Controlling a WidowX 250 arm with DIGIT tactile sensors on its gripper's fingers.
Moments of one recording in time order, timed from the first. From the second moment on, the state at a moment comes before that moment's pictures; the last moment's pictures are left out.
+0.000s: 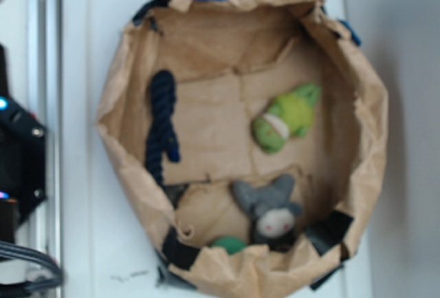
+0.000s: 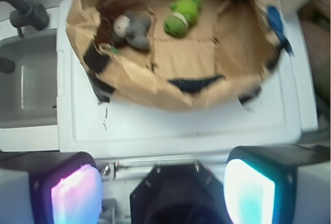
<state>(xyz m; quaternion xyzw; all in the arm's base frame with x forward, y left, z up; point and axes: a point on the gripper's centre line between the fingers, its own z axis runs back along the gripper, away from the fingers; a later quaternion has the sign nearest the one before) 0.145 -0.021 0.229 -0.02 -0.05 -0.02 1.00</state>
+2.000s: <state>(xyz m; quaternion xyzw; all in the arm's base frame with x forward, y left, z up) 0.268 -0.011 0.144 -0.10 -0.08 -0.42 0.90</state>
